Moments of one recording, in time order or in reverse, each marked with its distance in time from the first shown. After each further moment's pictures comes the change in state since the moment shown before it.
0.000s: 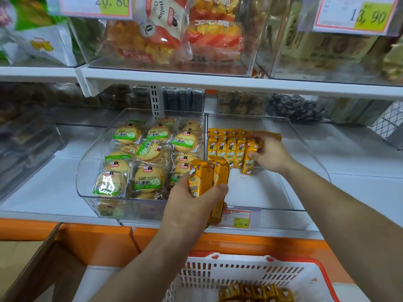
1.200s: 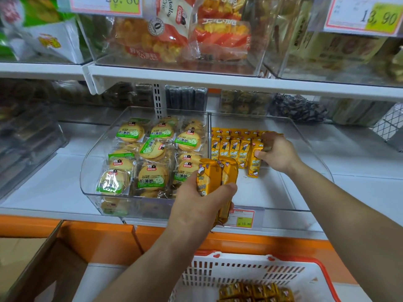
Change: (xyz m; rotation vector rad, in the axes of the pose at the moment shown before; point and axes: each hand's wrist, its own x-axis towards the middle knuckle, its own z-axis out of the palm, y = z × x) left_hand 0.000 0.003 0.002 -0.011 -0.041 0.001; right_hand -0.009 -0.002 -0.007 -0.003 0.089 0.091
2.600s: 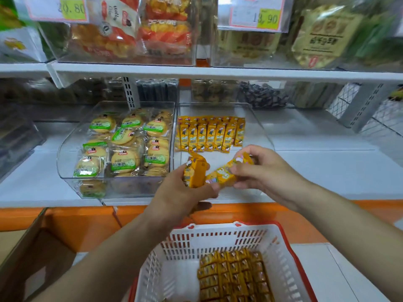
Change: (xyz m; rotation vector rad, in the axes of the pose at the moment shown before) left_hand -0.039 -0.008 0.028 0.091 -0.252 -0.023; right_hand -0.198 -0.072 -0.093 0.833 -0.336 0.228
